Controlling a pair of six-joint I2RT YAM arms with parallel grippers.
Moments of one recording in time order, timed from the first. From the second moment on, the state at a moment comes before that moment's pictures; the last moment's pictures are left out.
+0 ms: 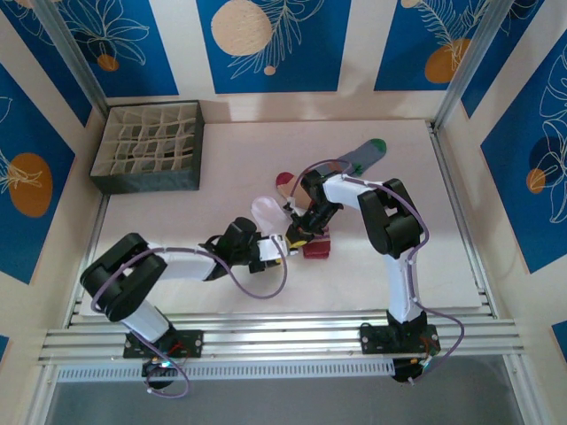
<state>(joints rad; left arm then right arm) -0.77 1.60 0.57 0.33 0.25 0.64 0.49 2.13 1.41 -0.96 -0.79 0.01</state>
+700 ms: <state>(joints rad) -0.74 1.70 0.75 0.14 0.36 0.51 0.40 2.07 1.34 -0.92 -0.86 0.01</state>
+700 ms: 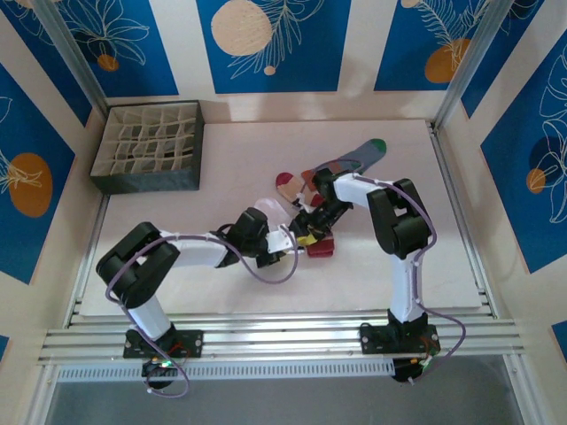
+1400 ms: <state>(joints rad) -0.53 1.86 0.91 -0.05 0.77 0.16 0.44 2.03 1.28 -0.78 -0.81 0.05</state>
